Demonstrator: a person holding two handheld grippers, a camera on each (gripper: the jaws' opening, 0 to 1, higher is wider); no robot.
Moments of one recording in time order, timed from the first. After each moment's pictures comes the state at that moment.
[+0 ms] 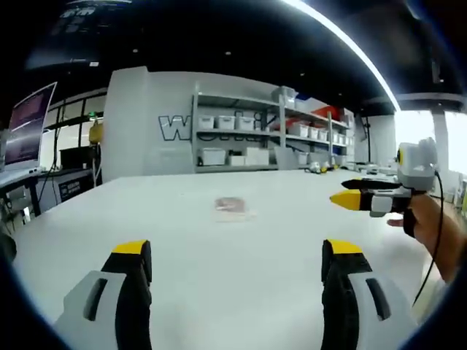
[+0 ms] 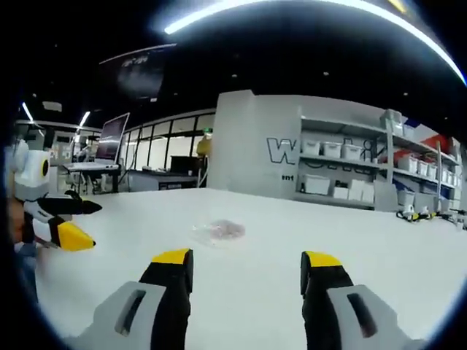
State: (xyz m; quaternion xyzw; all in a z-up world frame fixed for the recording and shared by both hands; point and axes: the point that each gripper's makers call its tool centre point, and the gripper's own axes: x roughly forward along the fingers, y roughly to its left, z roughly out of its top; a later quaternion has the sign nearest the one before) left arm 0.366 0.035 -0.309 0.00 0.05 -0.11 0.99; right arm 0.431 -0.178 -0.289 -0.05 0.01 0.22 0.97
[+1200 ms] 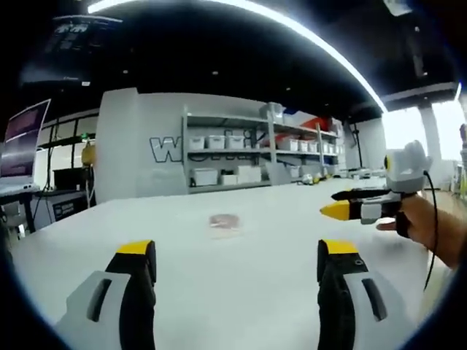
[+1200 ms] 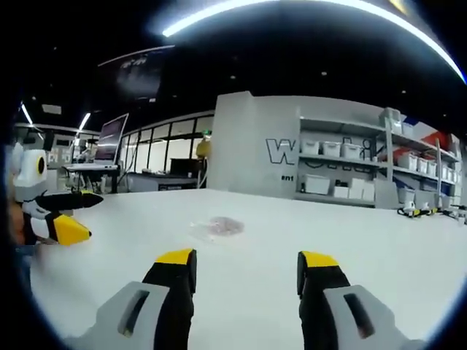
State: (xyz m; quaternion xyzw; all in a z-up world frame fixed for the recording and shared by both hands) left arm 0.370 0.025 -0.301 0.03 0.00 -0.13 0.99; right arm 0.434 -0.181 -0.302 -0.05 0.01 0.23 0.97
